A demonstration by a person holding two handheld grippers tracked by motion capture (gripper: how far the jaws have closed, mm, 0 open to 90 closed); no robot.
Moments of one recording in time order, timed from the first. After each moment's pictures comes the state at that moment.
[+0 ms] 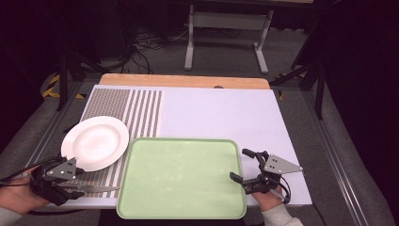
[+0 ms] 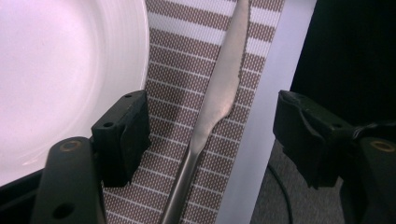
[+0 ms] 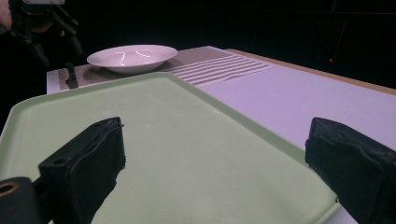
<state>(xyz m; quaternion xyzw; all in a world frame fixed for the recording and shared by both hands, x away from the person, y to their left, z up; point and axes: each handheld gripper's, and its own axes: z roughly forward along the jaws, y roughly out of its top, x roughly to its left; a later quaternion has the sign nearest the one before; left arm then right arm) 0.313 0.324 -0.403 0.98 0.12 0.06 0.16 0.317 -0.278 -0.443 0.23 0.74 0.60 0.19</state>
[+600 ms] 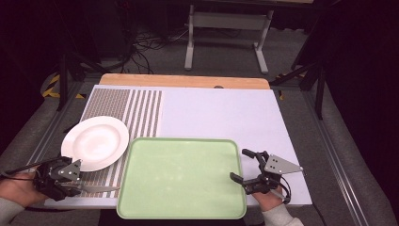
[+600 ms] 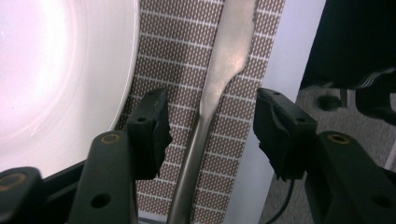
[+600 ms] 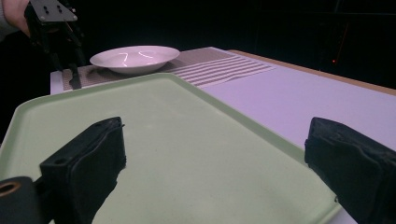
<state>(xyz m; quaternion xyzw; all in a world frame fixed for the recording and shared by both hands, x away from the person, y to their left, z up) 0.328 0.323 -0.413 0.99 0.09 0.03 0.06 0.317 -0.278 -0.443 0.22 0.74 0.60 0.18</state>
